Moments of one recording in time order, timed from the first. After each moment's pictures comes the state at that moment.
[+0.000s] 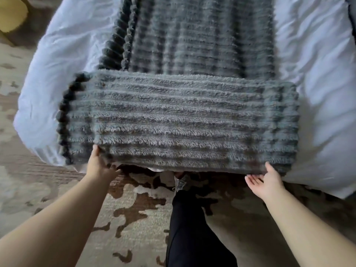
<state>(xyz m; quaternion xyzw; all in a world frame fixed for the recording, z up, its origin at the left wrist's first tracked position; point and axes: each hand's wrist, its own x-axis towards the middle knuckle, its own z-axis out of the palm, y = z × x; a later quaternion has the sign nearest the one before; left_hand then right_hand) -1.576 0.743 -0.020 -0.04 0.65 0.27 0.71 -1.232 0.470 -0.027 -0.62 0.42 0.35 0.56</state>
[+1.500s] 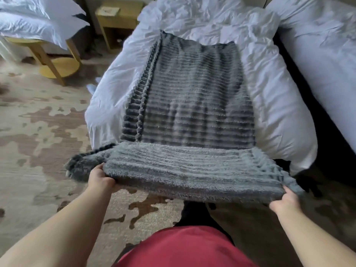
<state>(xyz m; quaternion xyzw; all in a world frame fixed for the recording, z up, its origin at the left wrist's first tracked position) -1.787 0.534 0.124 0.02 0.60 0.33 0.73 -1.420 0.224 0.109 -0.59 0.38 0.27 0.66</state>
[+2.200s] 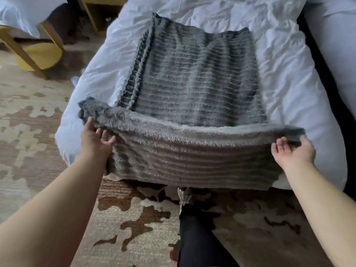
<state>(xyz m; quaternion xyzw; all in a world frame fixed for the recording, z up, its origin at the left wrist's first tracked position) -1.590 0.766 0.138 0.12 0.56 0.42 0.70 -1.208 0.476 0.139 -0.52 0.27 0.27 0.76</state>
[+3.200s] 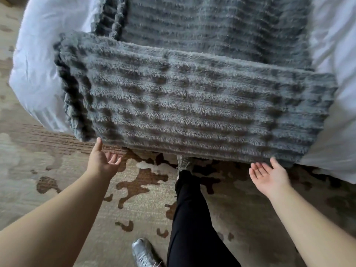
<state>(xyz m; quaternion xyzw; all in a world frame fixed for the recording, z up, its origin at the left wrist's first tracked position) -1.626 0.682 -0.058 -0.04 0.69 0.32 0.65 -1.275 0.424 -0.051 -0.60 0.38 0.39 0.58</state>
